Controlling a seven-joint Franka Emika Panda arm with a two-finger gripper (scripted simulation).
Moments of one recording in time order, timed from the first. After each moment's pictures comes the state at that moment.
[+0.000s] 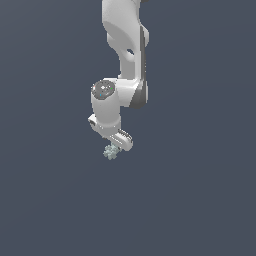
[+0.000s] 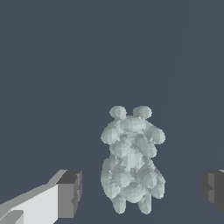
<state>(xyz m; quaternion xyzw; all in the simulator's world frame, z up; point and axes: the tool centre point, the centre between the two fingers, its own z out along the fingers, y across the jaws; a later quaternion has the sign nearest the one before) -0.014 -0.070 0.102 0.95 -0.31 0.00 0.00</state>
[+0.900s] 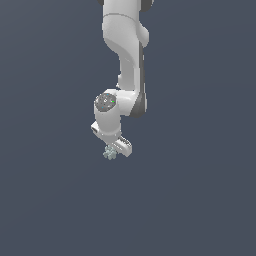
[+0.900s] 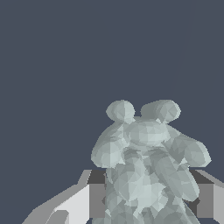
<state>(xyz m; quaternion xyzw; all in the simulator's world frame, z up) -0.015 -0.071 0.055 0.95 -0.31 0.00 0.00</state>
